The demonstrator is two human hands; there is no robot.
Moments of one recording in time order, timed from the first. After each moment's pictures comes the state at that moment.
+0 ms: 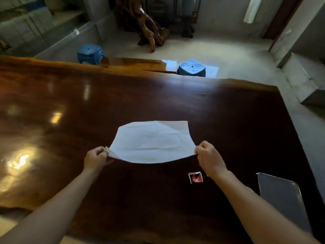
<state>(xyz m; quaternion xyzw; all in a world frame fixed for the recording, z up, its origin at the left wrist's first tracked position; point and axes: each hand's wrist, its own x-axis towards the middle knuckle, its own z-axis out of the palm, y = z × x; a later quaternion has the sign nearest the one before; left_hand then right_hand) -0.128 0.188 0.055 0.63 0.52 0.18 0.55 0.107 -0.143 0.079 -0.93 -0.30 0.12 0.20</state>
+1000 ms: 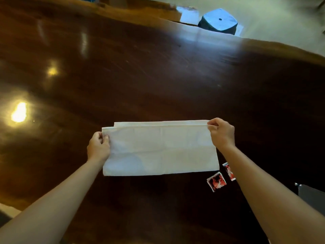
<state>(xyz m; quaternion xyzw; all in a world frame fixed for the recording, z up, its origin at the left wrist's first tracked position) -0.086 0.242 -0.080 0.69 0.59 0.12 0.40 0.212 -0.032 -0.055 -0.94 -0.15 0.13 0.29</state>
